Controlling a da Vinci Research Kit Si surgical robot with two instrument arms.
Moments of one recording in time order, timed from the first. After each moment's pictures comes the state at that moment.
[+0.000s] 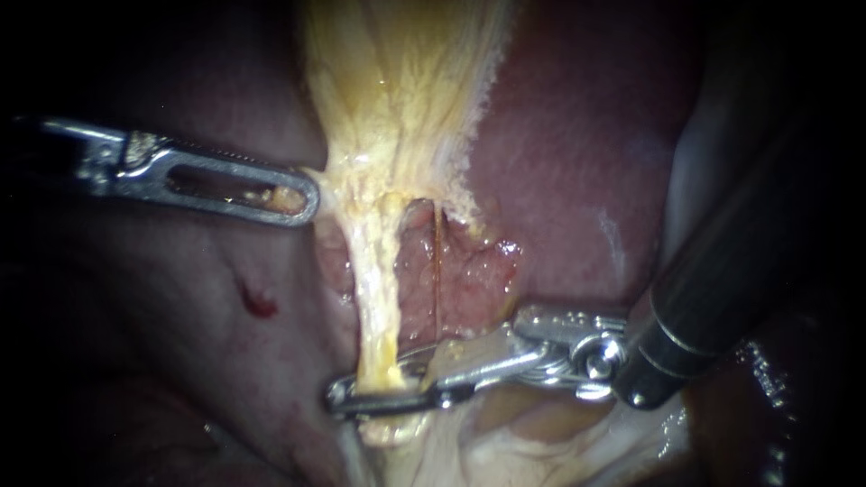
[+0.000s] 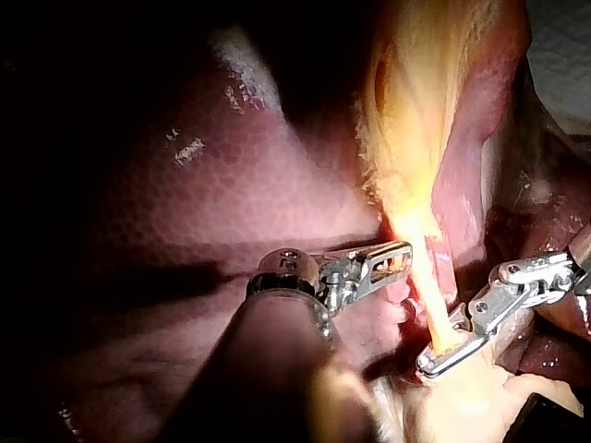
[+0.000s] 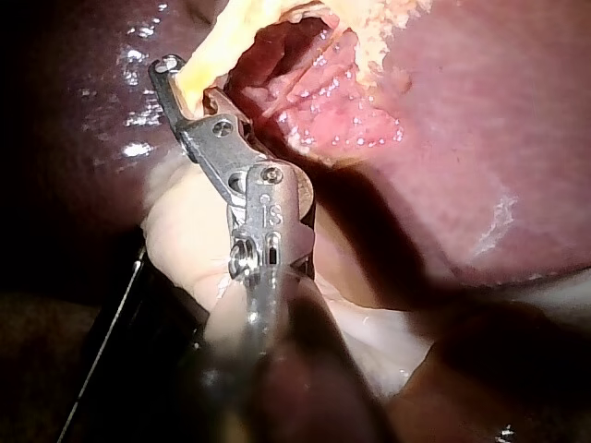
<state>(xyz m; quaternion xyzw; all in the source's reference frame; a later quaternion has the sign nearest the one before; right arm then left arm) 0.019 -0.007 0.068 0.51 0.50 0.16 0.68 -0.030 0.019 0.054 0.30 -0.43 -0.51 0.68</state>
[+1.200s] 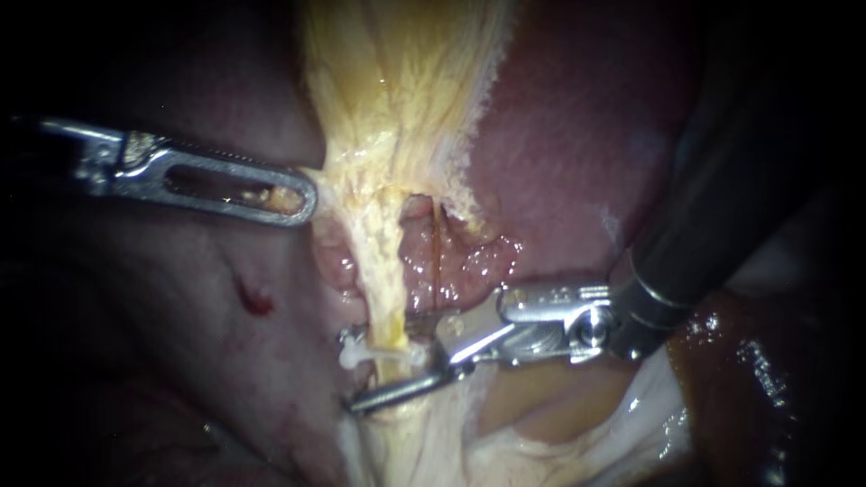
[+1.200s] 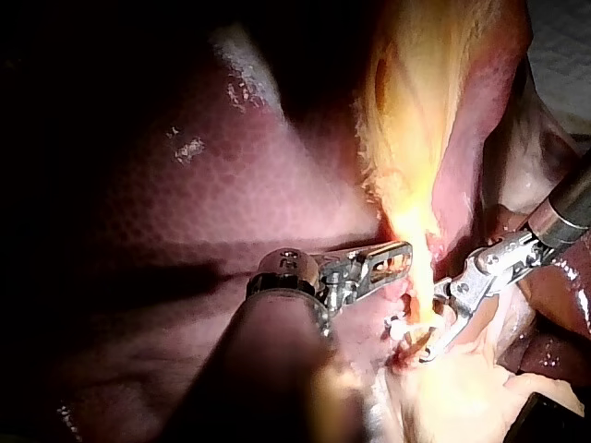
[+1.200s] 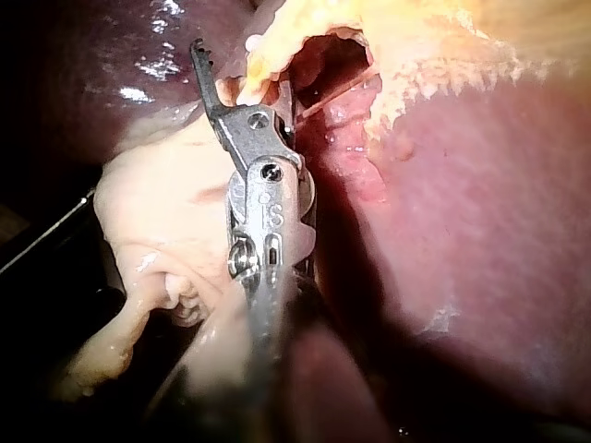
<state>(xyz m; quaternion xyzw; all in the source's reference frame) 0.019 -0.004 0.072 0.33 0.59 0.12 0.73 -0.030 0.019 0.055 0.30 -0.43 -0.51 0.68</state>
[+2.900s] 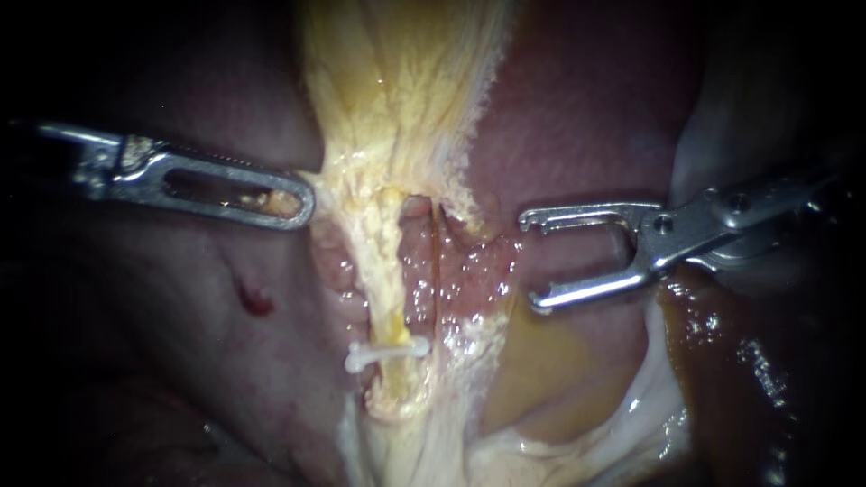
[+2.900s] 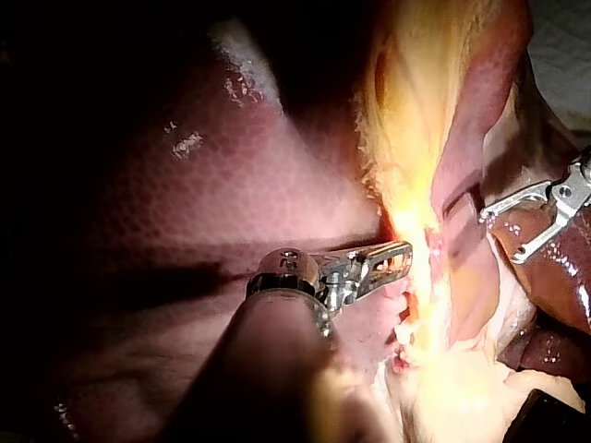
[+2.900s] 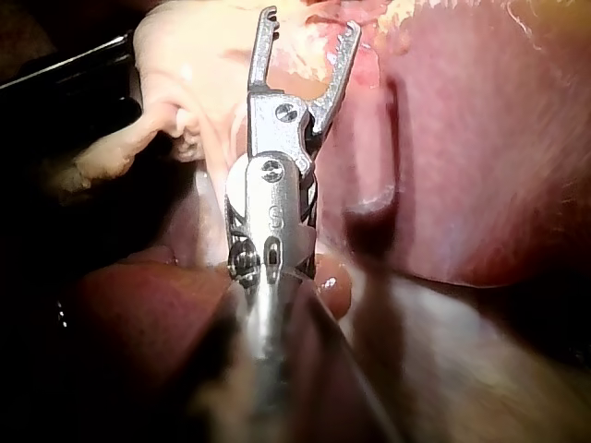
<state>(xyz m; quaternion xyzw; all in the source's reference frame) 0.002 0.004 0.063 0.25 0.61 0.10 0.74 -0.031 0.019 0.056 0.30 -0.44 -0.51 0.68</state>
